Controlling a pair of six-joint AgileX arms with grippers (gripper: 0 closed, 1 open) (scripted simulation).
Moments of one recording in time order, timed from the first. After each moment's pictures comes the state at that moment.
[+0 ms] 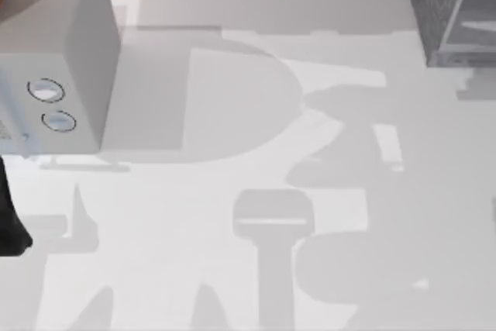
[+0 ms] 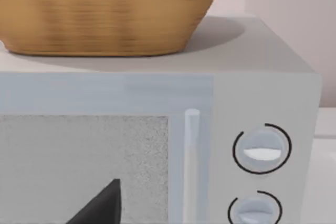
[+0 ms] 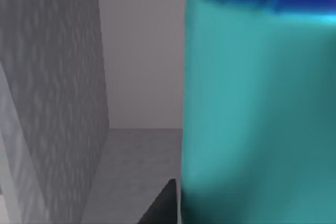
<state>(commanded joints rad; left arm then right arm) 0.00 0.00 0.00 0.00 0.00 0.00 -0.21 1.60 0.72 0.83 -0.19 0.01</state>
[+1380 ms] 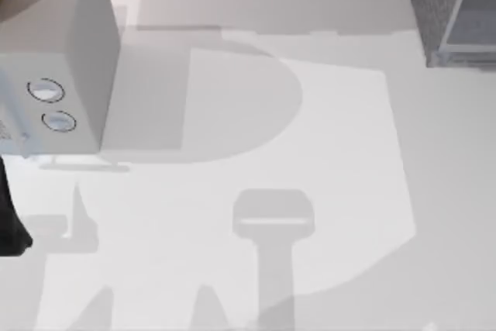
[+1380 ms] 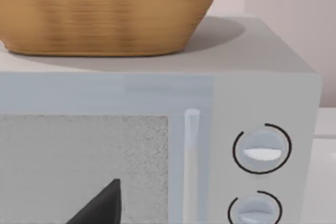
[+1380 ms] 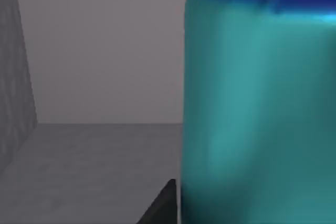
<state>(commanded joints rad) 0.00 0.00 0.00 0.00 0.00 0.00 -0.27 2.16 1.07 1.09 -0.24 0.02</state>
